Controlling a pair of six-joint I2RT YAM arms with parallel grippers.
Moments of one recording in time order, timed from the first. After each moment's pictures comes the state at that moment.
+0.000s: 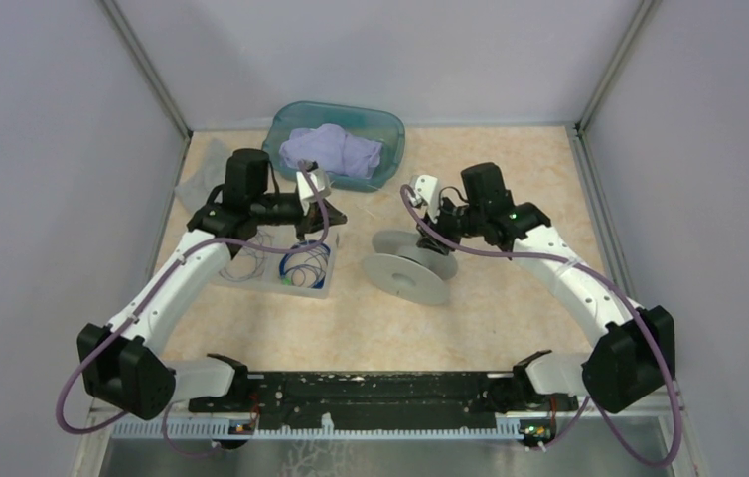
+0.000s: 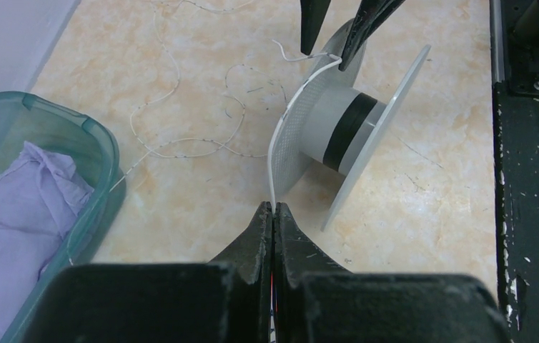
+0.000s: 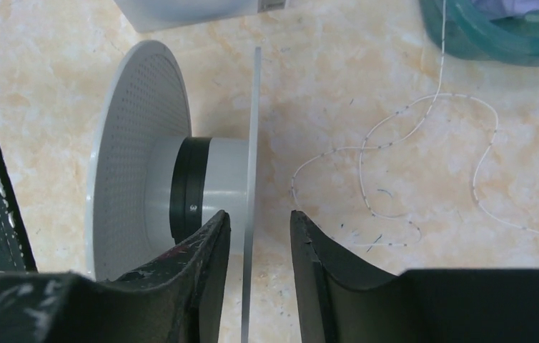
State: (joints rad) left arm -0.38 1.26 1.13 -0.37 0.88 0.55; right arm 0.46 1.28 1.10 -0.56 -0.56 -0.58
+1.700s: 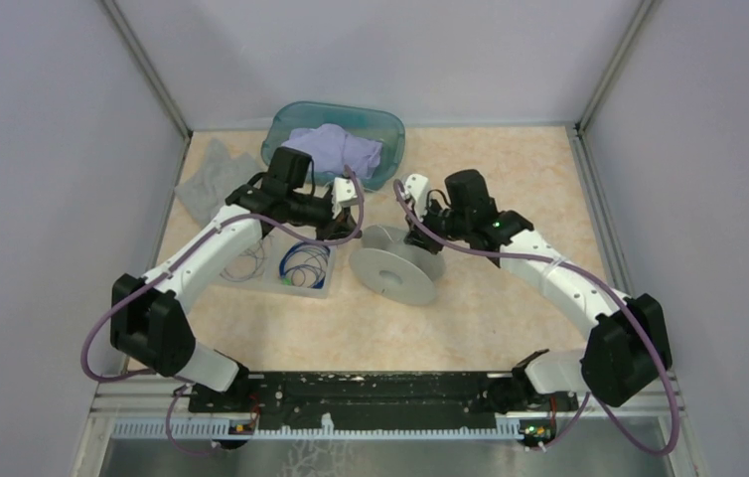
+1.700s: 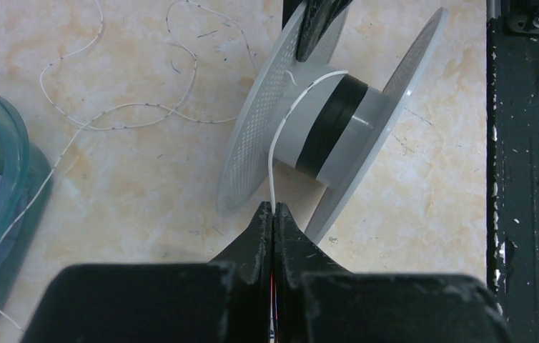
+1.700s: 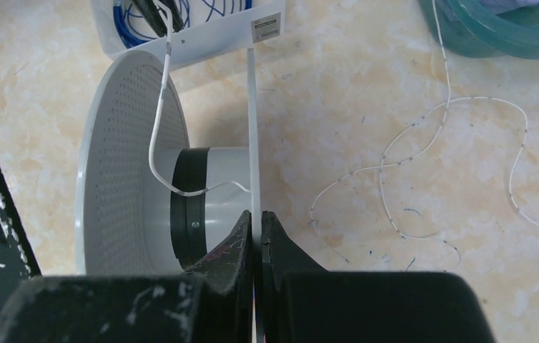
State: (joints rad) left arm -0.48 1.49 1.24 -0.56 0.80 0.67; right arm 0.53 1.31 1.02 -0.37 -0.49 -0.37
